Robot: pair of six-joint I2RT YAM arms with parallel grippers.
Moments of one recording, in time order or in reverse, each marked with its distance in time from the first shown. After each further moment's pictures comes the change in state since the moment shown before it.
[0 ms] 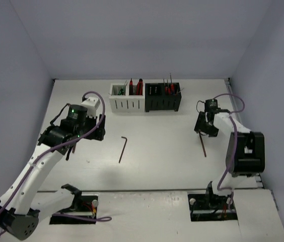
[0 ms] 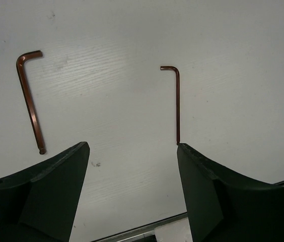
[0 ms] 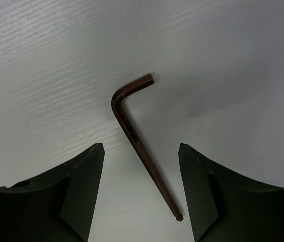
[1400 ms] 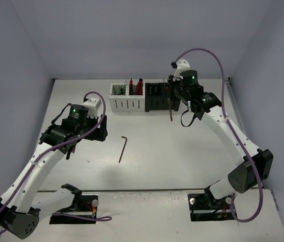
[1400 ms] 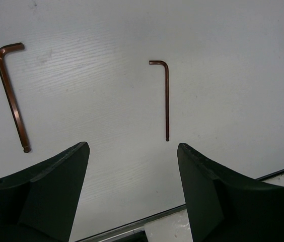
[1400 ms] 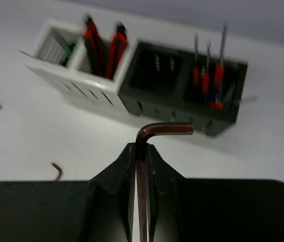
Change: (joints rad) left arm 0.002 0.005 -0.012 -0.008 0.055 -0.040; right arm 0.451 -0.136 0.468 0.114 -0.101 -0.201
